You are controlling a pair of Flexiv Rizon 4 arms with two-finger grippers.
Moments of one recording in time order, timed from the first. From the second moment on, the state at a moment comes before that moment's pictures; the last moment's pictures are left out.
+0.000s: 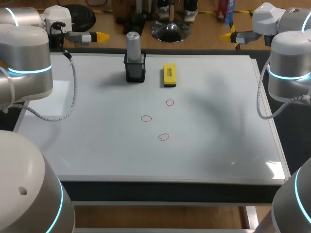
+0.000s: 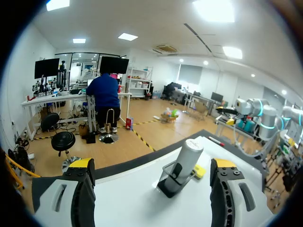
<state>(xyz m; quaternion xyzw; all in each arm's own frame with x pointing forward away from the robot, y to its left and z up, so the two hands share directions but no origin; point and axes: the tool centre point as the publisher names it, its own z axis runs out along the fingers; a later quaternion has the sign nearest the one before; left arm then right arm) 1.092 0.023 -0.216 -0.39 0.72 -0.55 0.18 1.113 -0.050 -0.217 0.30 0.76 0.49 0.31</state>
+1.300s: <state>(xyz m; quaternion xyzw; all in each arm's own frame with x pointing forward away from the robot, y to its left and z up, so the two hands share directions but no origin) 1.115 -0.058 -0.228 -0.10 0.76 -0.64 0.03 1.113 -0.050 -0.217 0.30 0.76 0.49 0.31</state>
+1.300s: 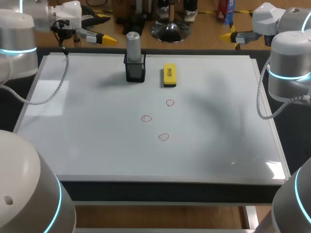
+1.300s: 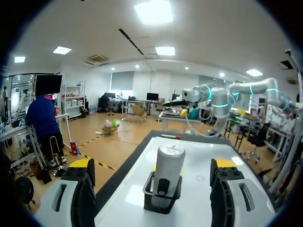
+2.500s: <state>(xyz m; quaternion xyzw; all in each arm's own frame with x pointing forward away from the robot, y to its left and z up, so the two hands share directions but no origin) 1.104 -0.121 -0.265 -0.01 0.75 -0.66 -0.06 1.113 -0.050 -0.217 0.30 0.76 0.49 0.31</state>
